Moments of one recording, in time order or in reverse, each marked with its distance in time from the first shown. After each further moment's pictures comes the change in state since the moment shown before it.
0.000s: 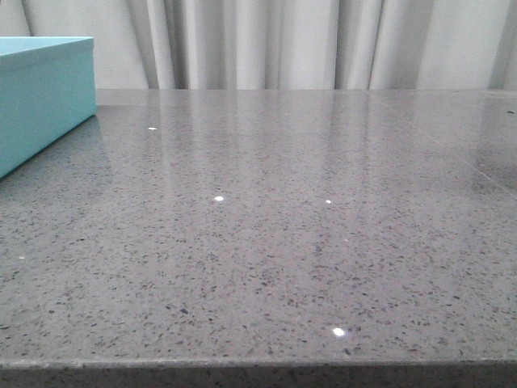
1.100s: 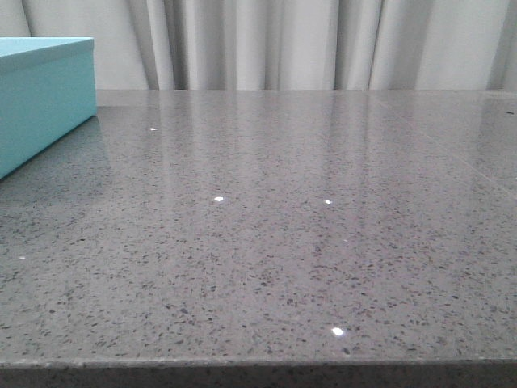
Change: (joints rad) left arm 0.000 -0.903 0.470 -0.233 -0.128 -0.002; right arm 0.000 -0.672 0.640 -0.006 -0.286 -0.027
